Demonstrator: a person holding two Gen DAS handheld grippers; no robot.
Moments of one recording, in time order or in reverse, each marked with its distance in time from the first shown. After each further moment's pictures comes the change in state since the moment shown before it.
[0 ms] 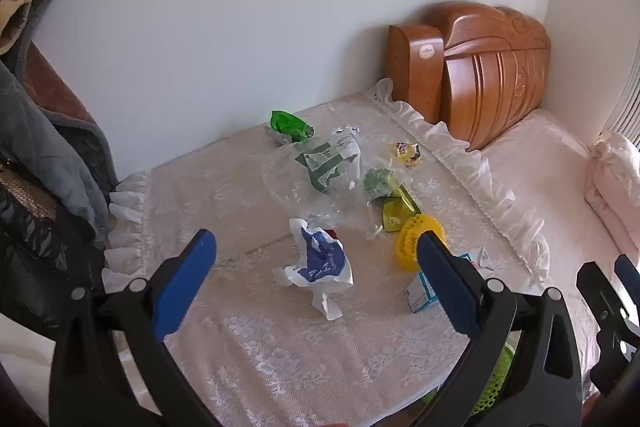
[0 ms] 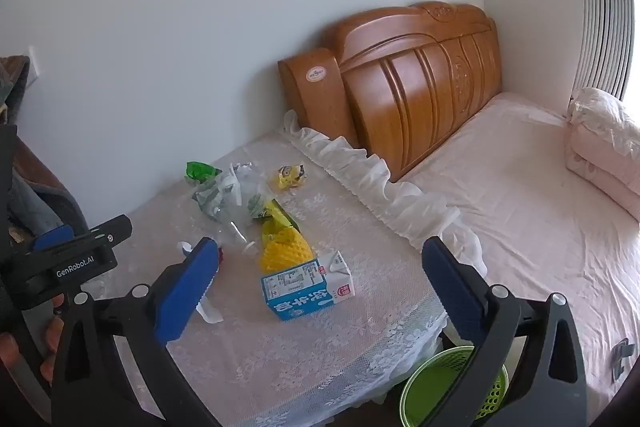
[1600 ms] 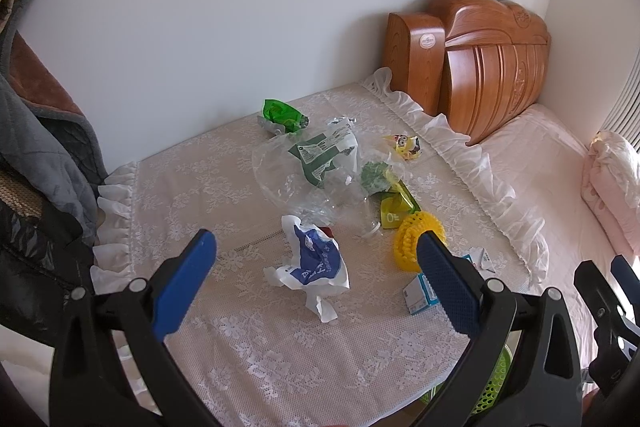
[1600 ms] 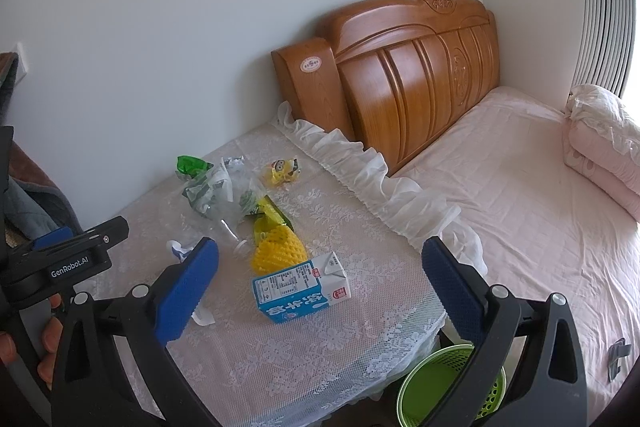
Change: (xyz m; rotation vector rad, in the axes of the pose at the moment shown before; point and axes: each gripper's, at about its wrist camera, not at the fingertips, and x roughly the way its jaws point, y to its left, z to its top) left arm 0.018 0.000 -0.001 -0.017 0.033 -0.028; right arm 0.015 -0.002 0.001 -0.016 0.023 -0.010
